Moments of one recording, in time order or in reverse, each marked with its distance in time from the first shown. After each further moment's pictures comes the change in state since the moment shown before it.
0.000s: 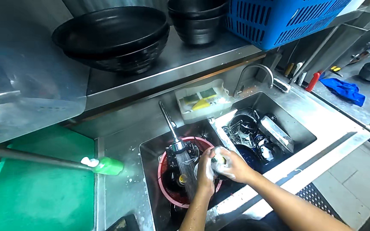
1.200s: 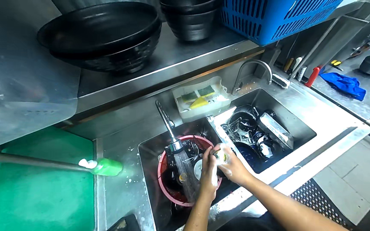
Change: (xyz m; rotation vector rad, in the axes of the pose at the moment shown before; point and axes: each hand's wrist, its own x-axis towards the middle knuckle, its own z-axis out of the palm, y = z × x) left_hand -0.007 -0.019 -0.001 0.159 -0.100 0.112; right_hand -0.011 0.010 0.016 0.155 0.180 0.327
